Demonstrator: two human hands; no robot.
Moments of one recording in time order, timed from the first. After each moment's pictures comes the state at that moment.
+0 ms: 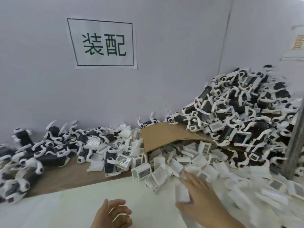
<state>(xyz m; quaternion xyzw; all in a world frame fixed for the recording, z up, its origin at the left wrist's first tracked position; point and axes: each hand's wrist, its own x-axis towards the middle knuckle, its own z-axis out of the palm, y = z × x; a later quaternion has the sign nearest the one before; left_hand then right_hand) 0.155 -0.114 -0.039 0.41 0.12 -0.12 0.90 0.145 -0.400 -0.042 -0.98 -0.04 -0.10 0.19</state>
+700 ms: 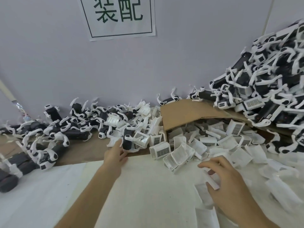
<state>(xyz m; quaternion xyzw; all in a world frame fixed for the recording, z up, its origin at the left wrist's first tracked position) 0.269 -0.103 -0.013 0.56 0.27 0.02 0.78 0.139 -0.386 -0.043 -0.92 -0.05 -0.20 0.34</state>
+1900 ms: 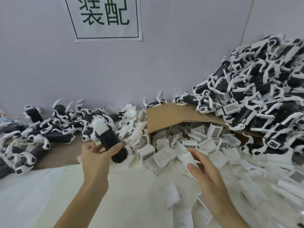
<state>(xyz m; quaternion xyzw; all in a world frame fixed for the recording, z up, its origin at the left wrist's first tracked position) 0.197 -0.140 0.020 0.59 0.13 0.20 0.77 0.129 -0.383 -0.022 -0.71 -0.02 -0.16 0.68</state>
